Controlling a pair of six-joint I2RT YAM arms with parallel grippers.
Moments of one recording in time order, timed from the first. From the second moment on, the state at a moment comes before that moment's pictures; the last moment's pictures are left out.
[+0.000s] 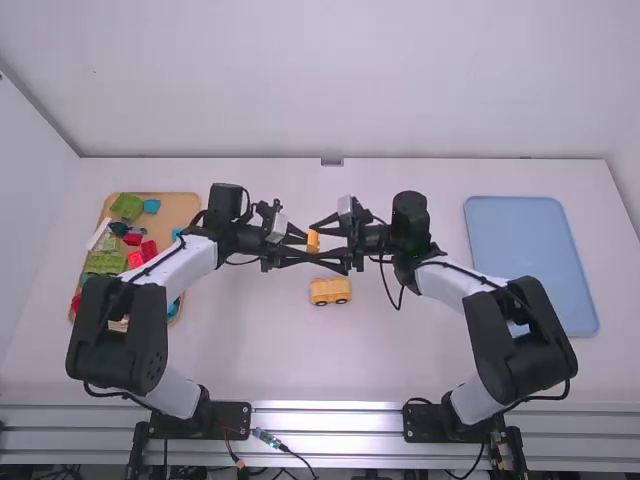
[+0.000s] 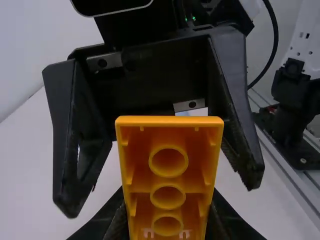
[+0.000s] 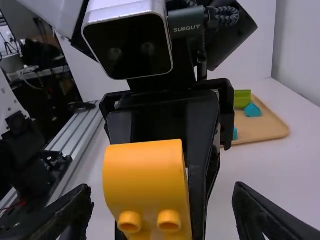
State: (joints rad) left arm -0.12 1.63 0.93 -0.13 1.43 0.85; right arm 0.37 1.68 0.79 0.70 -1.25 -0.02
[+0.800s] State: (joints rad) left arm -0.12 1.63 0.93 -0.13 1.42 0.81; right arm 0.37 1.68 0.79 0.75 -1.24 -0.03
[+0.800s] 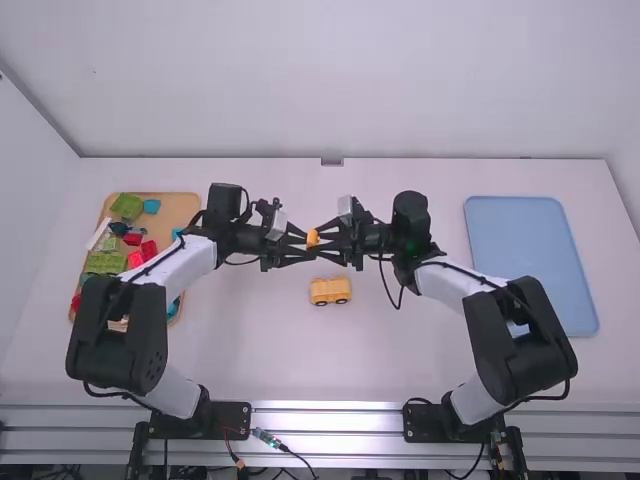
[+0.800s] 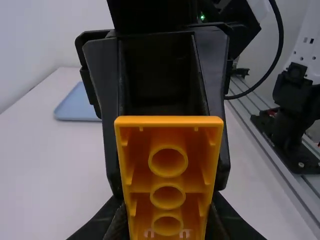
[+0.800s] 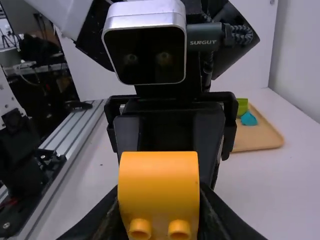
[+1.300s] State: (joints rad) left arm -0.12 1.63 0.93 -0.14 1.42 0.81; right arm 0.37 1.68 0.79 0.75 -1.22 -0.03
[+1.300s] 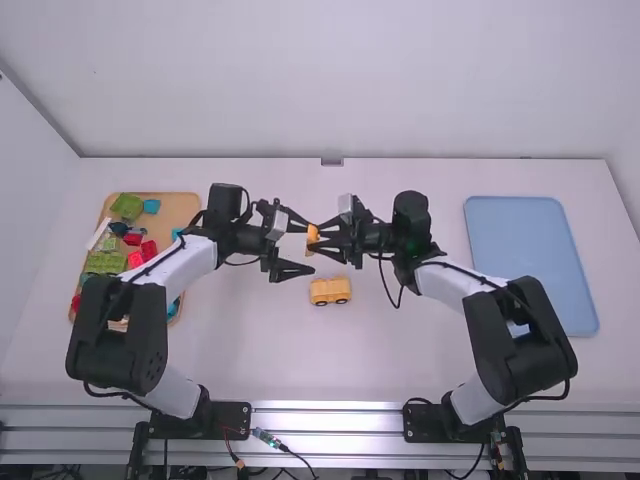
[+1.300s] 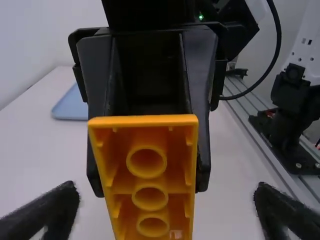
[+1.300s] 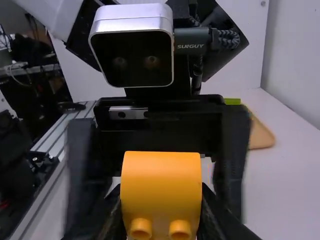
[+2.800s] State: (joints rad) left arm -0.09 1.61 1.20 -0.66 0.75 0.87; right arm 0.44 1.99 1.22 -0.95 0.02 -0.79
